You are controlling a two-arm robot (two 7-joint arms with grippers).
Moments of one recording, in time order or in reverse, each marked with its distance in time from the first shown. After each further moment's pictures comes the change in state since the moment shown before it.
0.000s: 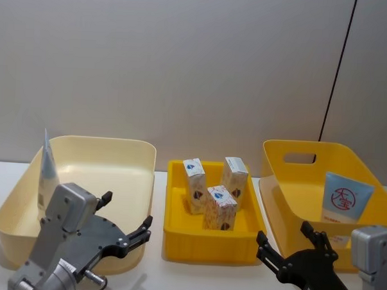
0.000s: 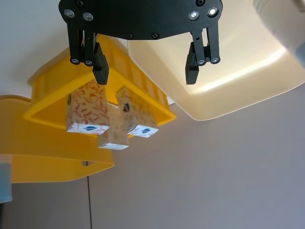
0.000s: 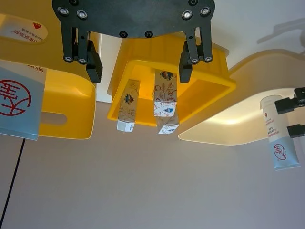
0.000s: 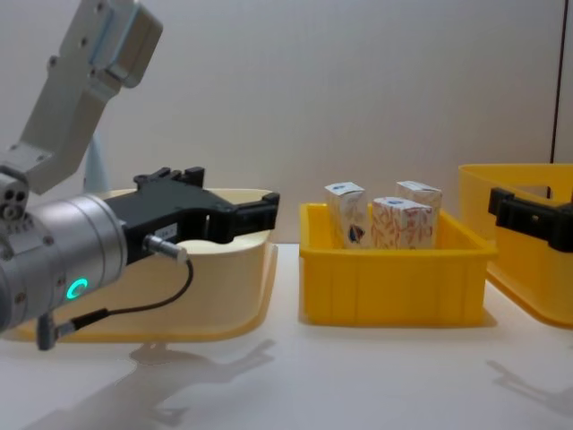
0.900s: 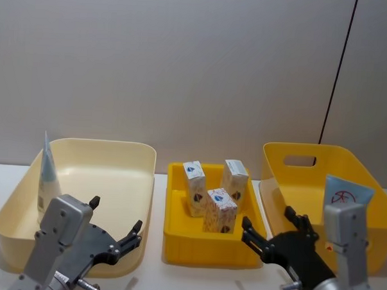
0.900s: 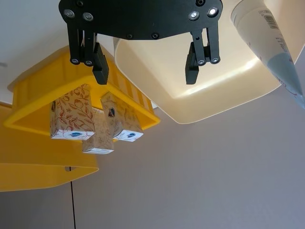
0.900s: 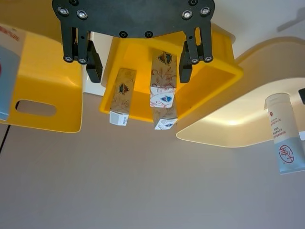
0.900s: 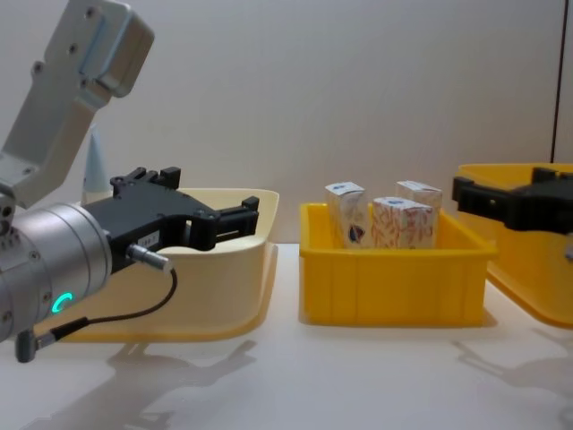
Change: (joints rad) left arm 0.047 0.017 0.002 -0.047 0.061 -0.001 0.100; right arm 0.134 -0.037 -0.035 0.098 -0.038 0.057 0.020
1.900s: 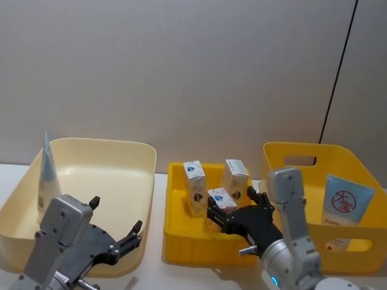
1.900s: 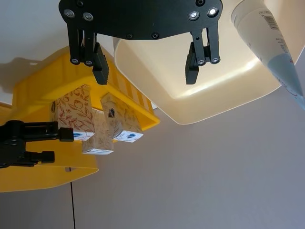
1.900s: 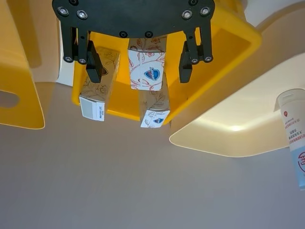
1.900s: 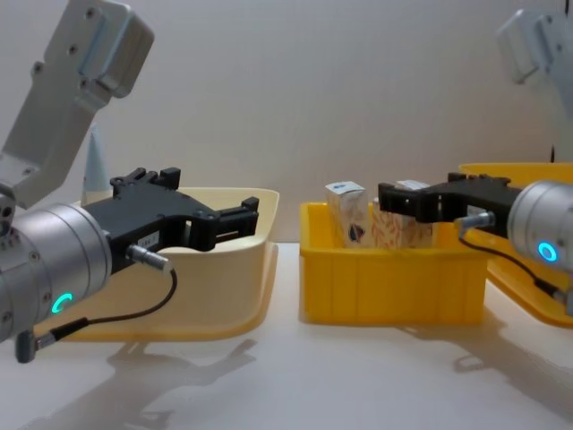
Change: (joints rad) left arm 0.000 0.000 0.000 0.000 0.000 0.000 0.000; right arm 0.264 -0.130 -0.074 0.311 -0.074 0.038 0.016
